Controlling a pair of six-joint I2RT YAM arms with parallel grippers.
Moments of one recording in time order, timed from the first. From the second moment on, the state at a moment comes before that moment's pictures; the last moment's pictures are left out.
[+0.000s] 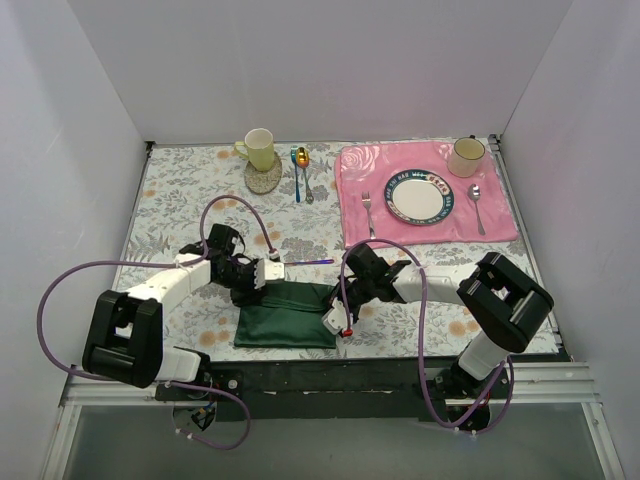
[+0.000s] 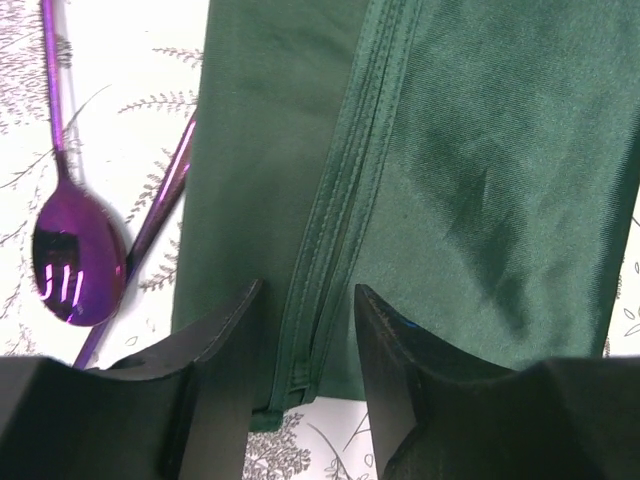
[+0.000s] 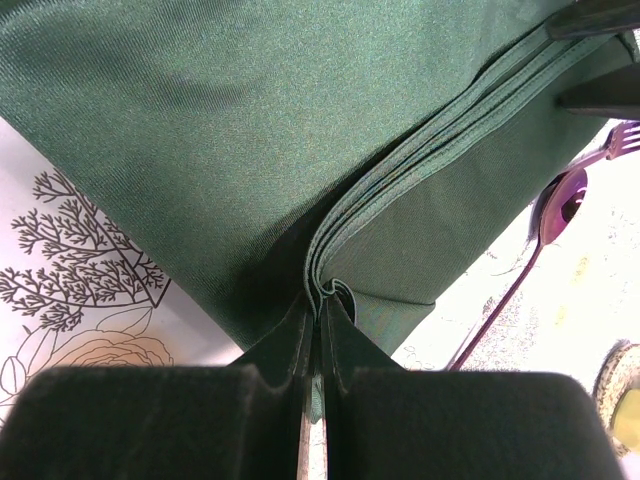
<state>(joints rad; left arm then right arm) -0.26 1.35 0.70 -0.64 0.63 1.14 0.87 1.62 0.72 -0.08 -0.64 -1.64</state>
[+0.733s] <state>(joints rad) -0.31 1.36 0.66 -0.60 0.58 1.12 0.87 1.55 0.72 -0.10 -0.61 -1.59</state>
